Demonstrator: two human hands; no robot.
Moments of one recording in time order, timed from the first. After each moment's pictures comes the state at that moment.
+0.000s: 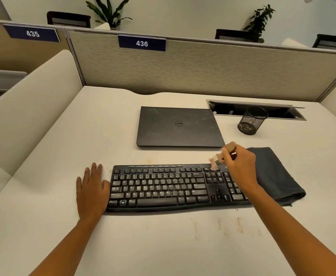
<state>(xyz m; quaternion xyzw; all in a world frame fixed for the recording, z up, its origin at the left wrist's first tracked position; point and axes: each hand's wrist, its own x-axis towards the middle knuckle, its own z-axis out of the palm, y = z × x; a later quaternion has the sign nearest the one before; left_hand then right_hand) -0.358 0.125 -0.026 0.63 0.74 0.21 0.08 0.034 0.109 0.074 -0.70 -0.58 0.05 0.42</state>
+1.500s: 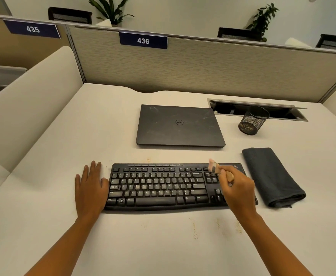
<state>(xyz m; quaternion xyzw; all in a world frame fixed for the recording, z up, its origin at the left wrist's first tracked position) -0.357 0.125 -0.025 0.63 0.74 0.22 0.08 0.016 0.058 0.043 -0.64 -0.64 -0.01 0.44</state>
